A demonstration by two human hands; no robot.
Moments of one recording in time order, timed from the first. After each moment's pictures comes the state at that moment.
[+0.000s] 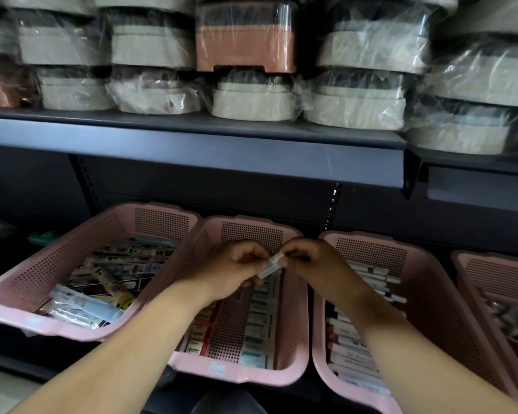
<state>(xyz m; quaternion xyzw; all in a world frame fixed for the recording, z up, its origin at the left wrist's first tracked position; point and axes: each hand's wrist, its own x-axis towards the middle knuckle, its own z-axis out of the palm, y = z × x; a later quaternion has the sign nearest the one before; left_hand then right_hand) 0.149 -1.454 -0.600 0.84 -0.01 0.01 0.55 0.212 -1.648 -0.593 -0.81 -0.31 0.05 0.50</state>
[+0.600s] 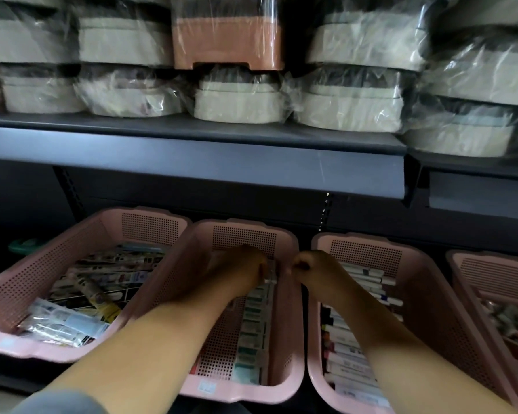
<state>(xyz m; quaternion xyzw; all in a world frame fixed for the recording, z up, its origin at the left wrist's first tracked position) 0.224 -1.465 -0.628 0.98 0.01 -0.06 0.17 0.243 -1.658 -0.621 -0.91 -0.19 0.06 0.35</state>
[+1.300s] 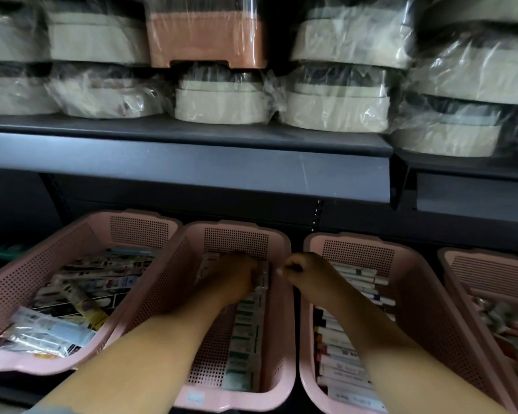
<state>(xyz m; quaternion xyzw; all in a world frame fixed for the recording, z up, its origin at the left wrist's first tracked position) 0.225 -1.467 -0.644 0.98 0.00 -0.02 0.18 0.243 -1.660 -0.618 -0.92 -0.19 0.08 0.34</state>
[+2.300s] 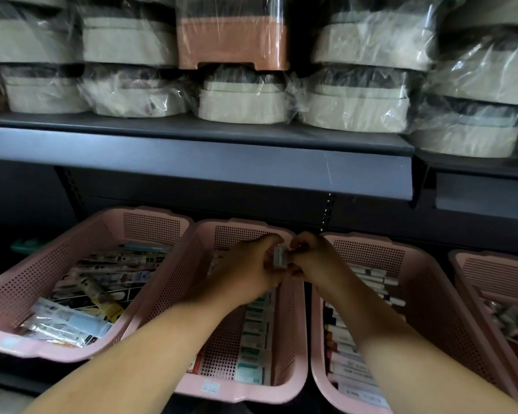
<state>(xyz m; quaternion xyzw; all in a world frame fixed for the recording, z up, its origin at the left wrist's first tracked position) 0.180 -1.480 -0.602 0.94 -0.07 0.10 0.32 0.248 -1.637 -0.606 -0.83 -0.09 0.09 0.55</state>
